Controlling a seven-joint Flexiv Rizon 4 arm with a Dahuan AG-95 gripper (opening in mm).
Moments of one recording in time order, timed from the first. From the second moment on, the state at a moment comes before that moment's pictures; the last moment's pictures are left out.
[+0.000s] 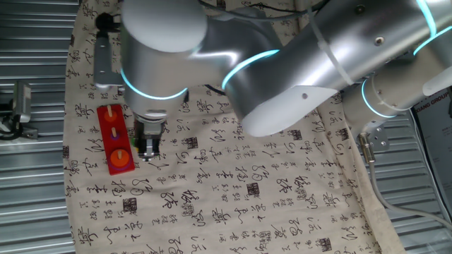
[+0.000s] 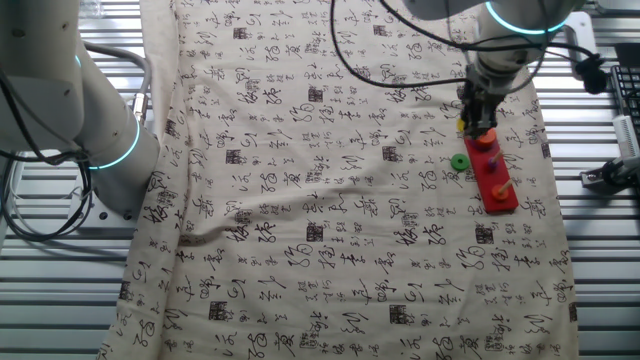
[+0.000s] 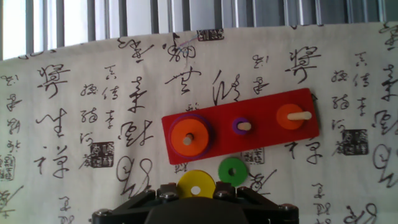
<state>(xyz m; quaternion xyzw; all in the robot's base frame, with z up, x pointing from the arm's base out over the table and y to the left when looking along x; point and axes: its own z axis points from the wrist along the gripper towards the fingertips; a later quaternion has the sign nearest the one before) 0.614 0.067 0.082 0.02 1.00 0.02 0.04</state>
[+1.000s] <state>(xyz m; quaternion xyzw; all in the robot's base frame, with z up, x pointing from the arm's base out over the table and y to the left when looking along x) 0.597 0.055 0.089 0.02 1.00 0.02 0.04</state>
